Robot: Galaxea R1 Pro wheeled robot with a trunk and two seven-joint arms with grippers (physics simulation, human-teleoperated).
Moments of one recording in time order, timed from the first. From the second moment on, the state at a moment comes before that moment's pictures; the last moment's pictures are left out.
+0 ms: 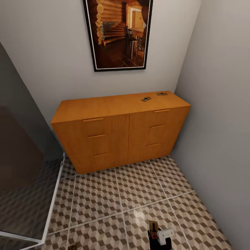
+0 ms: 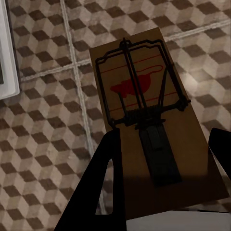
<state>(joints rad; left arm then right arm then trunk) -0.22 0.04 -0.25 -0.23 0.18 -0.37 0.21 -0.42 0.08 0.17 -0.02 0.00 -0.69 -0.02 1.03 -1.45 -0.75</state>
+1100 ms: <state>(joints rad) -0.22 0.04 -0.25 -0.23 0.18 -0.37 0.21 -0.42 0.08 0.17 -0.02 0.00 -0.69 -0.02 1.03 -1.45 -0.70</state>
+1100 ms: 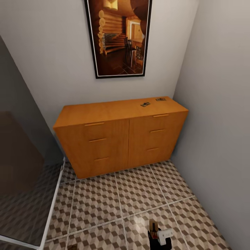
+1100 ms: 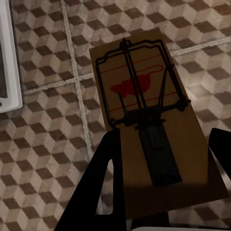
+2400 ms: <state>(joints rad) -0.22 0.04 -0.25 -0.22 0.18 -0.37 0.21 -0.42 0.08 0.17 -0.02 0.00 -0.69 -0.02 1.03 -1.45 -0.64</state>
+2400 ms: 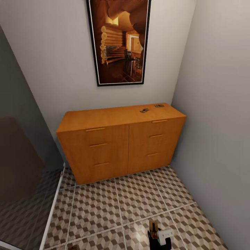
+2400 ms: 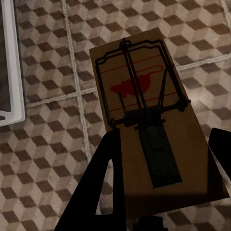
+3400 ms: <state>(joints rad) -0.22 0.04 -0.25 -0.22 0.18 -0.37 0.21 -0.42 0.08 0.17 -0.02 0.00 -0.69 -0.01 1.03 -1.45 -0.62</state>
